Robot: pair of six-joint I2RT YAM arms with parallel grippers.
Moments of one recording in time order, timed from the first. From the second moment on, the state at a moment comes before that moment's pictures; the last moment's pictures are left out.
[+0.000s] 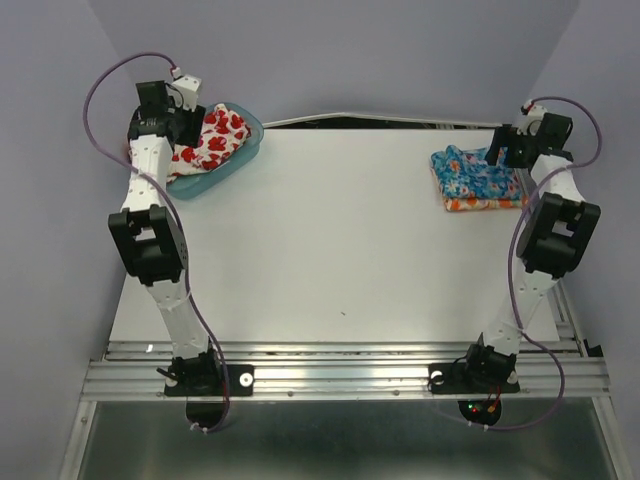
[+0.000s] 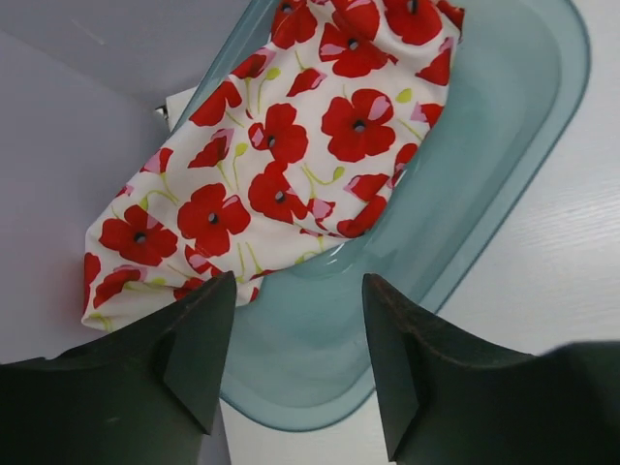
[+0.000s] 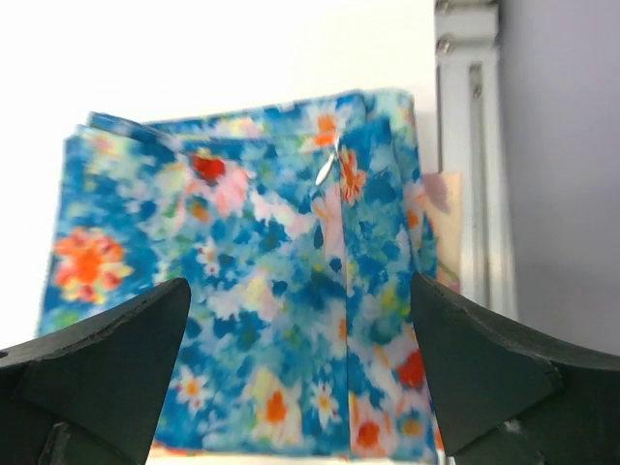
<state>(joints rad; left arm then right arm) 0.13 1.98 1.95 -0.54 0.16 0.40 -0.37 2.20 1.84 -0.28 -0.34 -0.14</state>
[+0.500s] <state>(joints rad) 0.15 2.41 2.23 -0.56 0.15 0.42 -0.37 1.79 1.68 -0.37 -0.46 -0.05</state>
